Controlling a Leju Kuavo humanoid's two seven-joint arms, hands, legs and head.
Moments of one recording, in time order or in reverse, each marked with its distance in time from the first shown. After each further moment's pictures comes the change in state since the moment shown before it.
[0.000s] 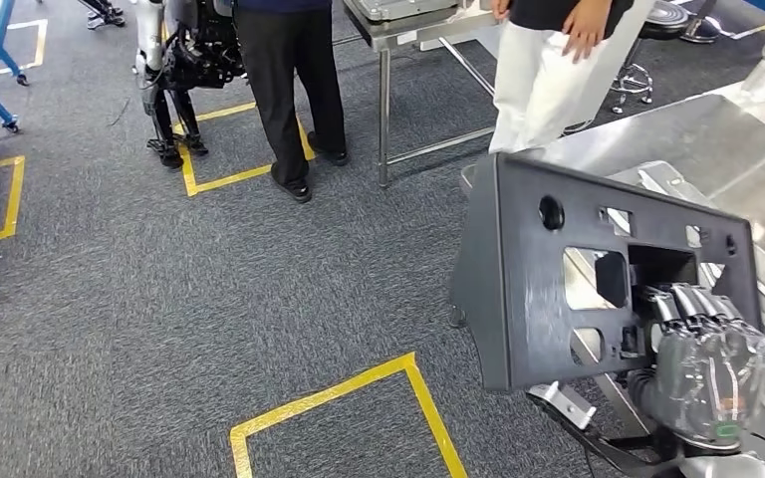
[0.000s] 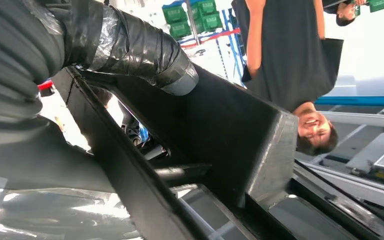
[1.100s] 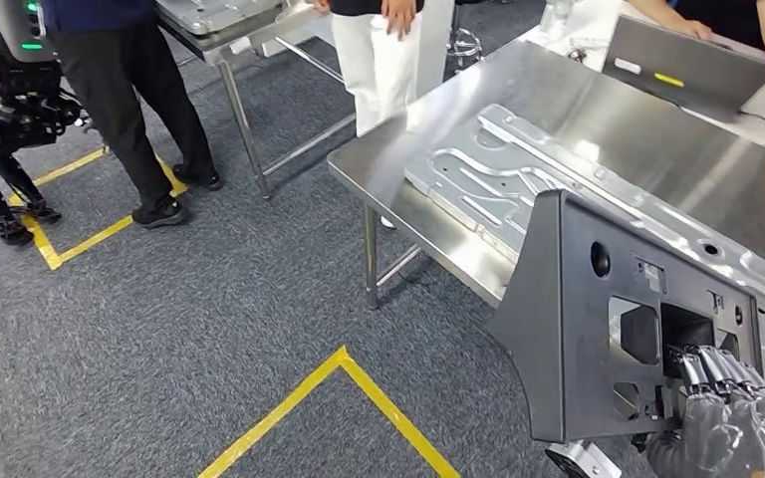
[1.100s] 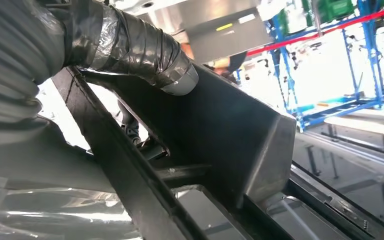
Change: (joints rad) left arm 0.006 -0.007 -0.019 0.005 -0.019 -0.005 -0.007; right arm 0.263 -0.026 -0.037 -0.092 -0.005 -0.089 0.074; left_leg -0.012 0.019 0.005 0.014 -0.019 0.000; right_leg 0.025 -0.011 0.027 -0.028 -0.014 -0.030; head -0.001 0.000
